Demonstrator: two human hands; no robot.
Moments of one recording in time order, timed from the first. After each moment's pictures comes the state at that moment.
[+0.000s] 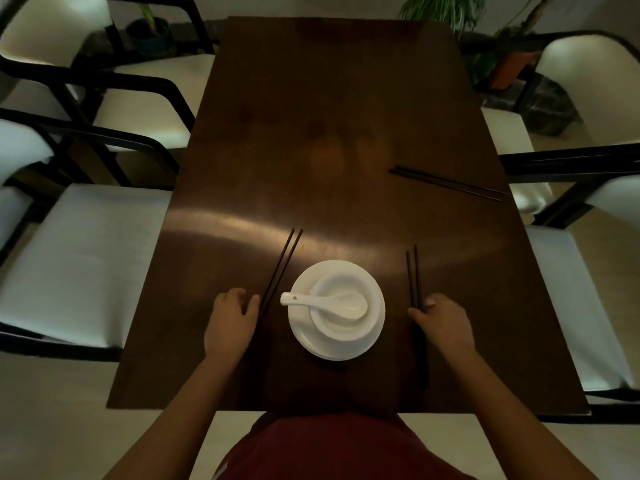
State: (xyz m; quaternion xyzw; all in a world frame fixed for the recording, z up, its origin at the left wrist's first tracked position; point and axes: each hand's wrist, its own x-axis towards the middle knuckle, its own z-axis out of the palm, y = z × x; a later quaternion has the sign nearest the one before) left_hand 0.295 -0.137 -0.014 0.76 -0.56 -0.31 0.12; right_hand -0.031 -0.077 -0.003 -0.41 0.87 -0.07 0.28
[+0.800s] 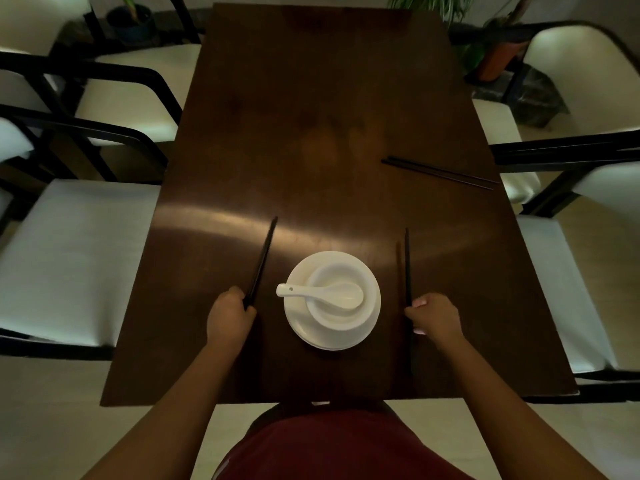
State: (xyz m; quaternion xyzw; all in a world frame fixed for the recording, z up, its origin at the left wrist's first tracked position) left_hand 0.297 -0.143 -0.029 0.72 -0.64 -0.27 0.04; right_hand -0.027 -0.072 -0.015 -0.29 0.87 -0.13 0.39
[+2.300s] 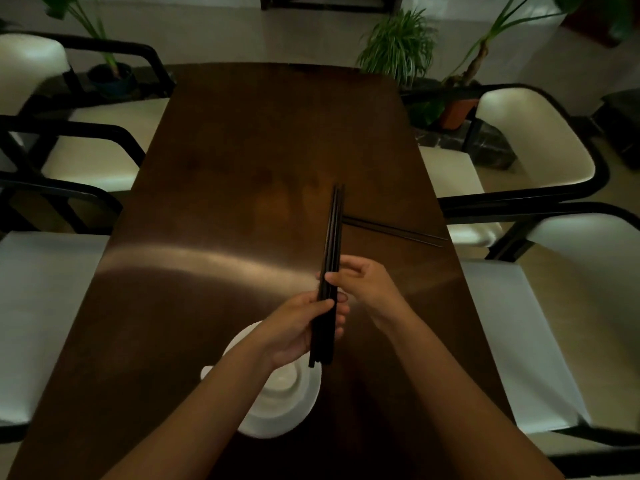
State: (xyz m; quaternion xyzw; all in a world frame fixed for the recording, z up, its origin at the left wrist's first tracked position) left_hand 0.092 -0.189 0.095 0.37 -0.26 -0.87 0.20; right_hand -0.053 -0.187 0.102 -0.35 0.58 -0.43 0.59
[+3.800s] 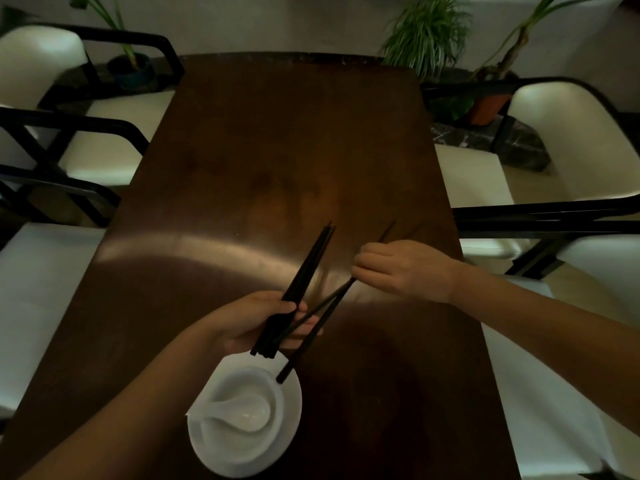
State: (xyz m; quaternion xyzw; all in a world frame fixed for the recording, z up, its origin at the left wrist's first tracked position) left_hand 0.097 -0.258 0.094 0.43 -0.27 -0.85 0.07; right_hand -0.173 -0.265 0.114 -0.97 0.20 -0.07 -0.11
